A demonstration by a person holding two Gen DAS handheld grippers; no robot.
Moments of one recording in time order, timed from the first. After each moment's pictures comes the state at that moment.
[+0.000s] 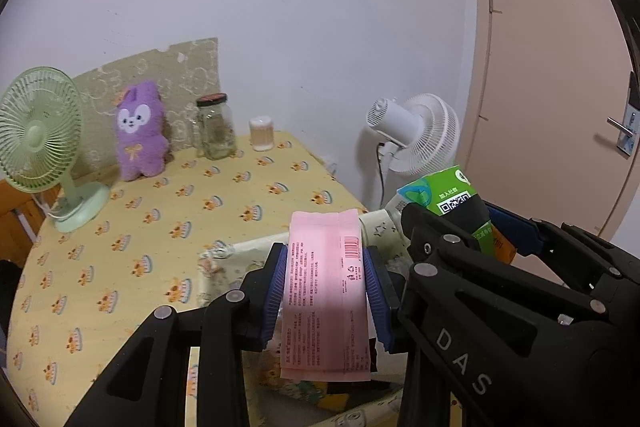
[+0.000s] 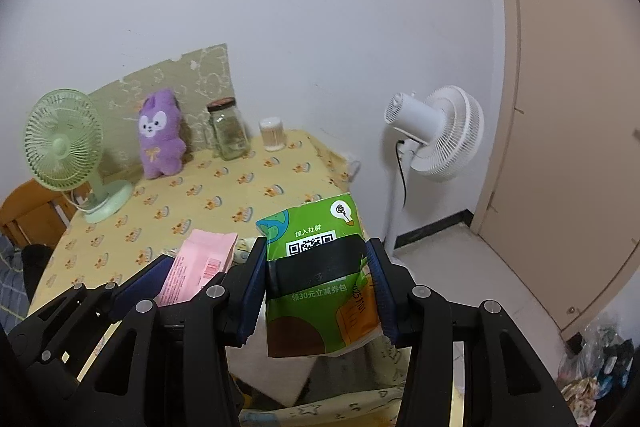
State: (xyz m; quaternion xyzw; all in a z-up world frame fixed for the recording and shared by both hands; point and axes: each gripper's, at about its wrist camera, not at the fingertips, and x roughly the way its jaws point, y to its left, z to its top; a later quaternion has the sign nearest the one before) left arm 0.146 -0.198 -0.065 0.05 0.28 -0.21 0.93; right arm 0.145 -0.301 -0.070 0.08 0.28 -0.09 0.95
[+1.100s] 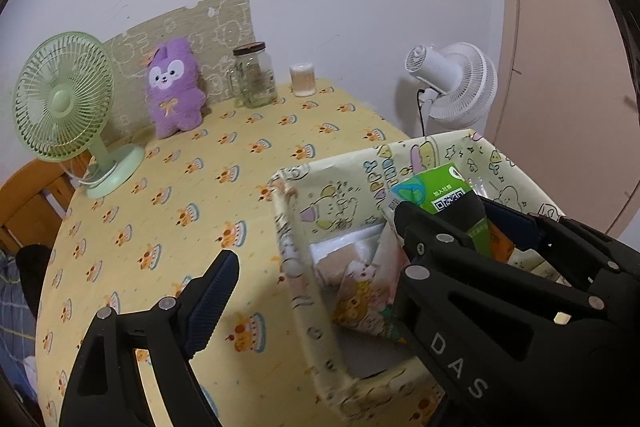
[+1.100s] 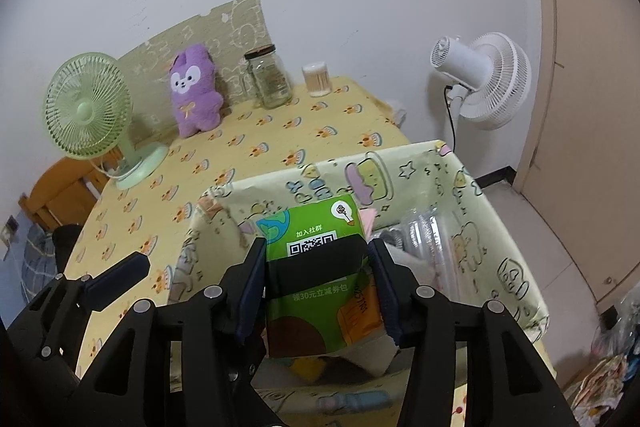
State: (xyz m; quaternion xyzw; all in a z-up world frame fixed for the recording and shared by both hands) left arm 0.145 -0.151 -0.095 0.10 0.35 -0.14 0.92; right arm 0.155 -0.254 -0.111 0.12 0.34 -0.01 0.93
